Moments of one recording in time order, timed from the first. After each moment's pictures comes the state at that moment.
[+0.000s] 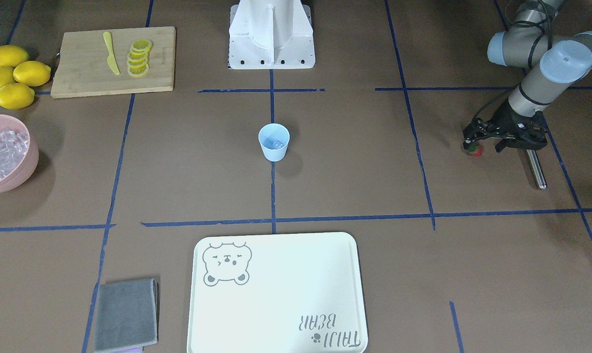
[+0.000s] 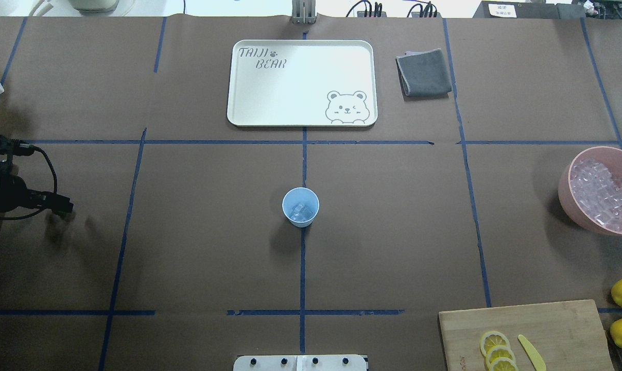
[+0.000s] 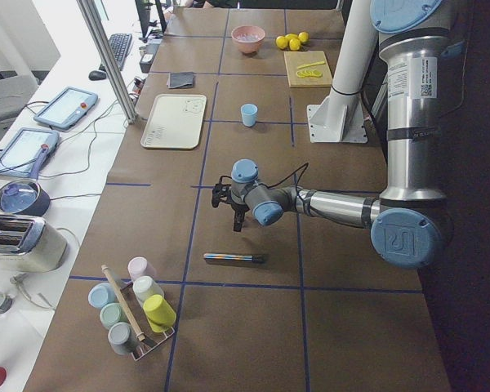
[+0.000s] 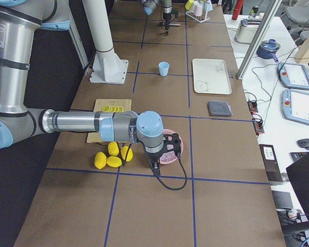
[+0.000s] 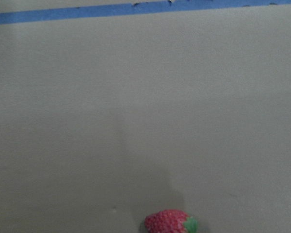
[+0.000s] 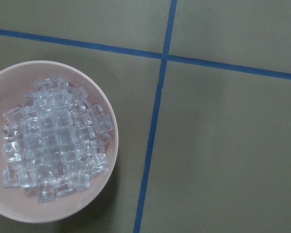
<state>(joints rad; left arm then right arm) -0.85 -1.49 -1.65 -2.31 -2.09 -0.87 1.62 -1.82 1.86 -1.56 2.35 -0.14</state>
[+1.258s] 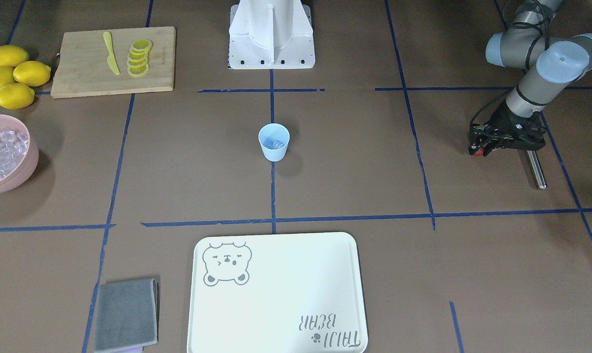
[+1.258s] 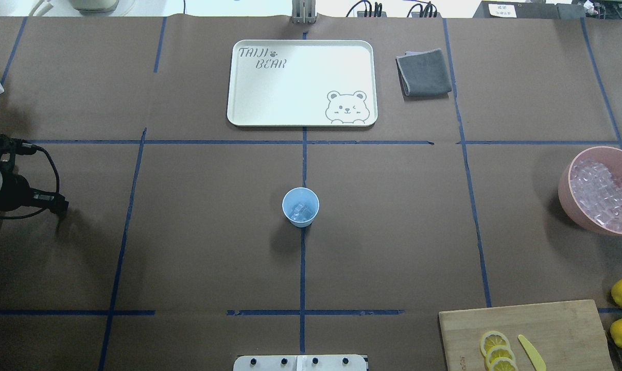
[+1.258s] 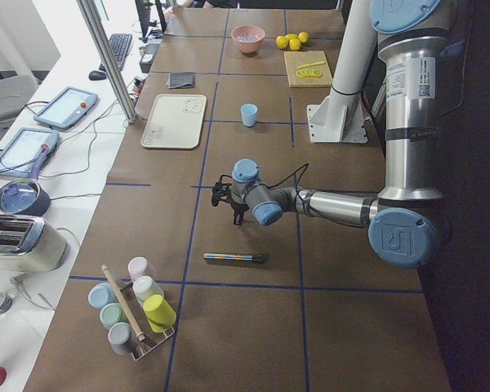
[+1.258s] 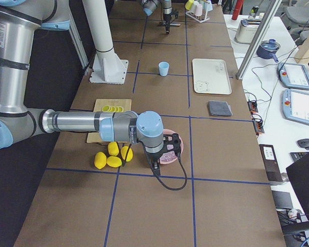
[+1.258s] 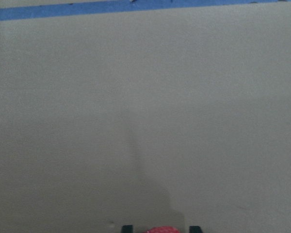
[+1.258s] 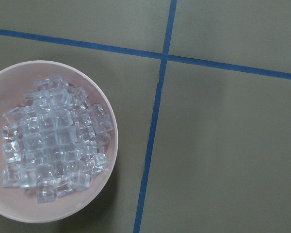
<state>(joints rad) -0.84 -1.49 -1.67 -2.31 -2.06 -0.88 1.62 -1.82 1.86 -1.56 2.36 -0.14</state>
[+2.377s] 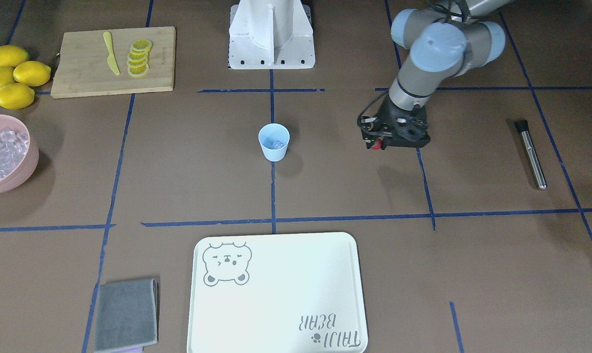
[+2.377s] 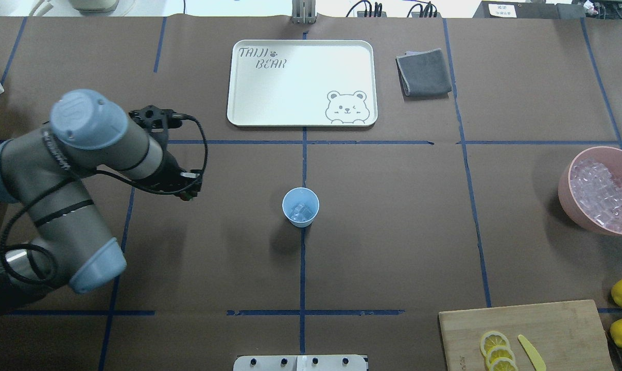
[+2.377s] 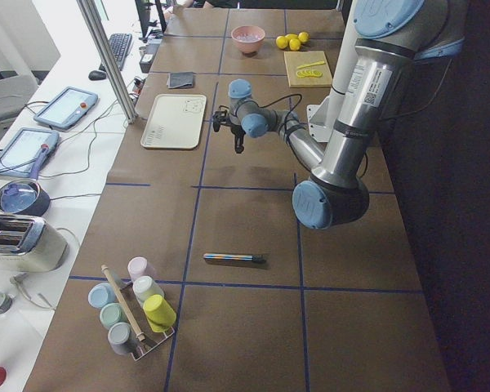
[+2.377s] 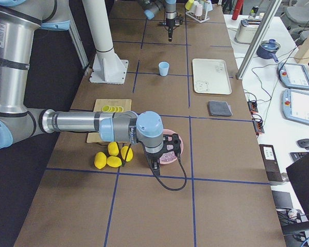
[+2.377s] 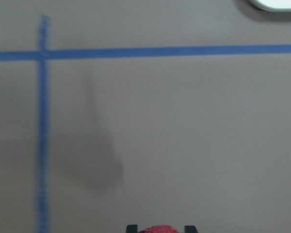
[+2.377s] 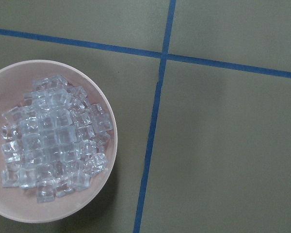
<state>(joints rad) -0.62 -2.03 -1.82 -1.66 -1.98 -1.14 1.62 -1.82 1.86 -1.56 2.35 -0.14</state>
